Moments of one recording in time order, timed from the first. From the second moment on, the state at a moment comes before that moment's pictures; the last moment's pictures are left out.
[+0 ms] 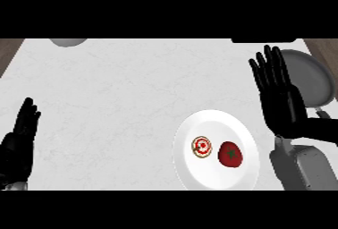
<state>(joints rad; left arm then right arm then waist) 0.09 0.46 -0.09 -1.66 0.12 0.43 0.09 -0.29 -0.21 0.11 -1.59 -0.42 -0.10 -0.17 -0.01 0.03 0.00</state>
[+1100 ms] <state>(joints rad) -0.04 0.22 -0.28 -1.58 0.18 0.20 -0.13 0.22 -0.60 -0.01 -1.72 -0.12 0.10 -0.34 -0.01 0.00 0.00</state>
